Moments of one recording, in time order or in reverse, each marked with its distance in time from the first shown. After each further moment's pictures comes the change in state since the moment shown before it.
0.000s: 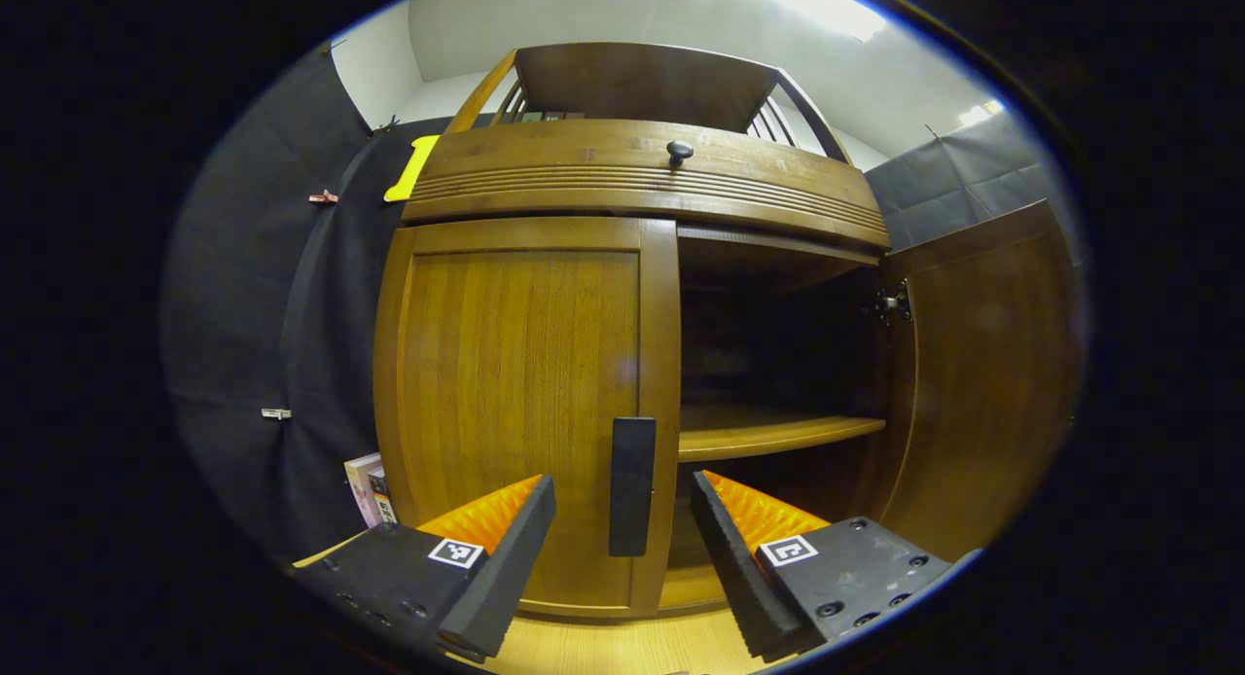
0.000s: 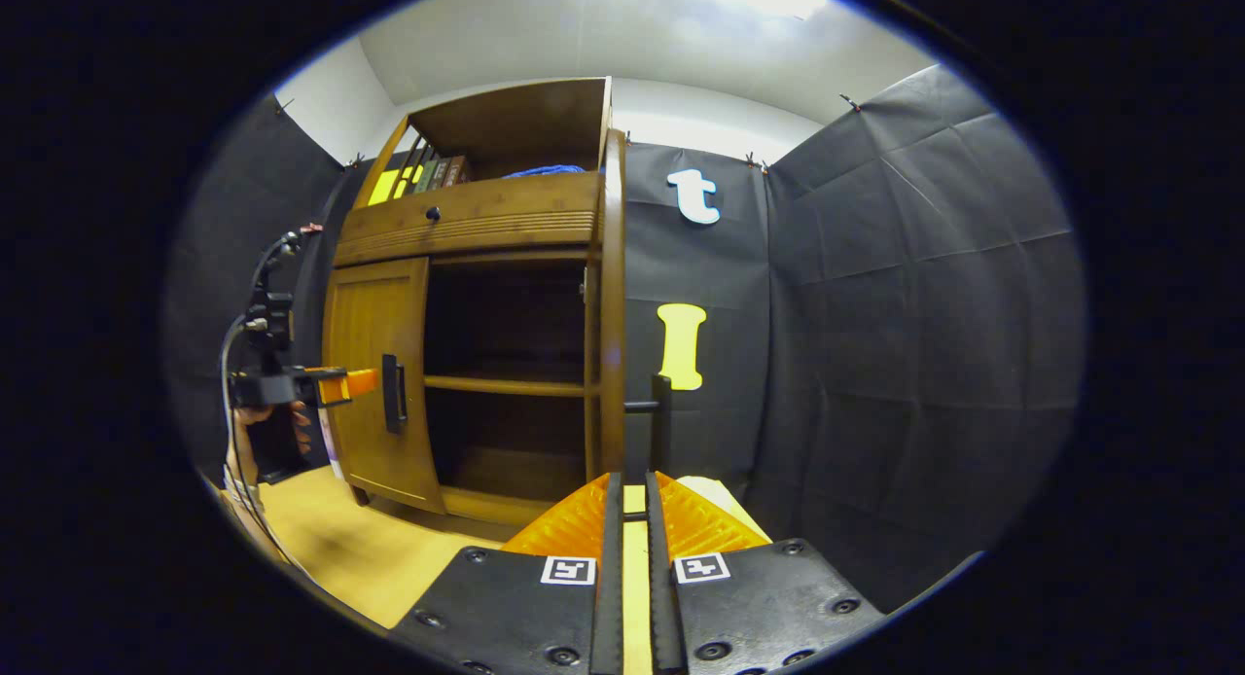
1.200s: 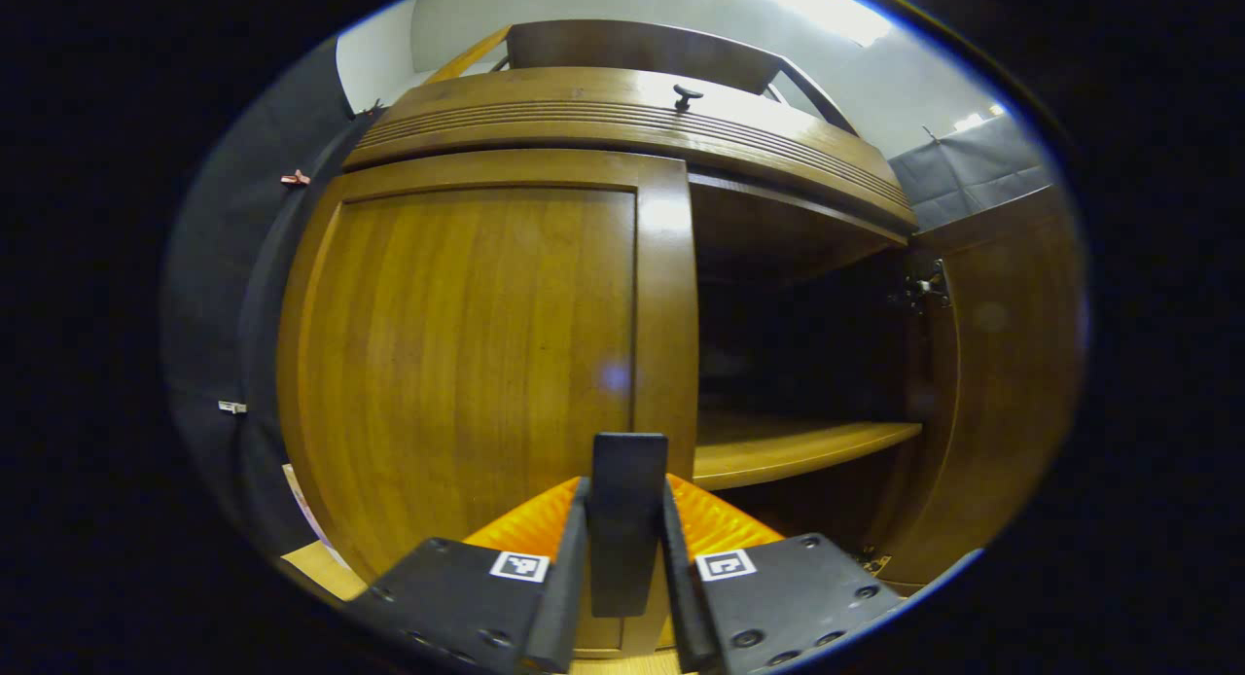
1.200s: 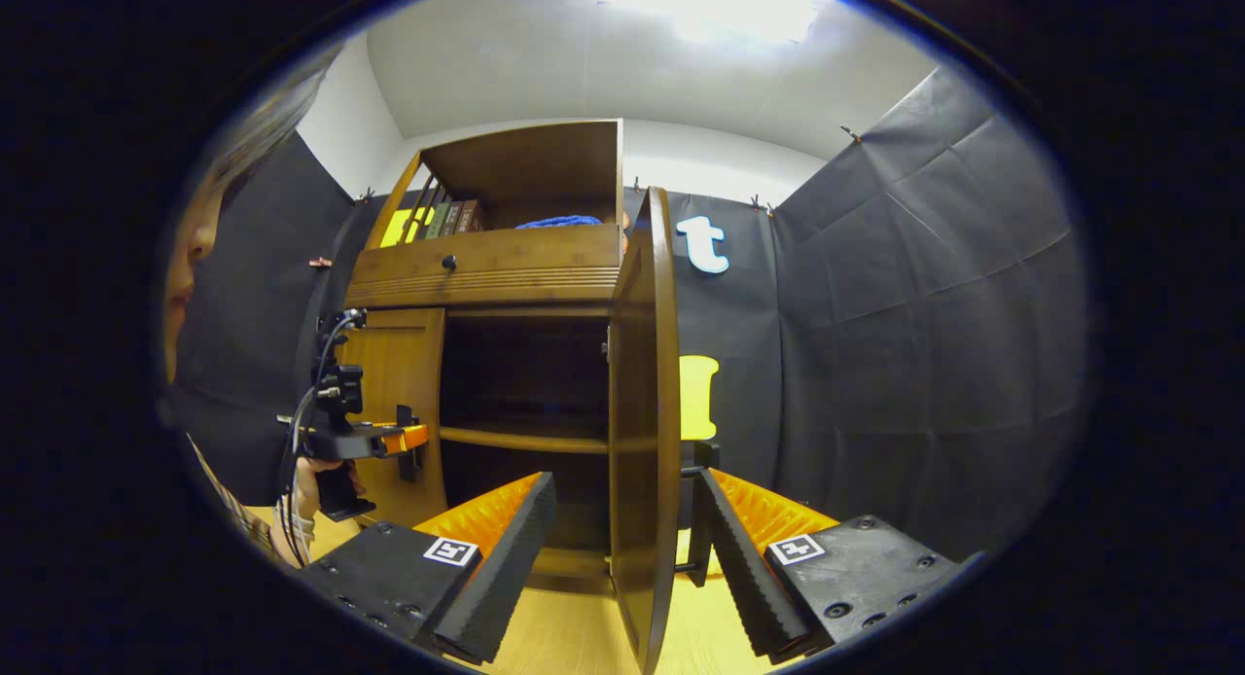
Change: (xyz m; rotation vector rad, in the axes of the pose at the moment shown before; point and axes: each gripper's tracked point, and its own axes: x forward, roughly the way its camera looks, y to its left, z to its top) left arm 0.083 -0.009 -0.015 -0.017 -0.025 -0.062; right arm 0.022 0.022 0.019 -0.024 -0.129 -0.001
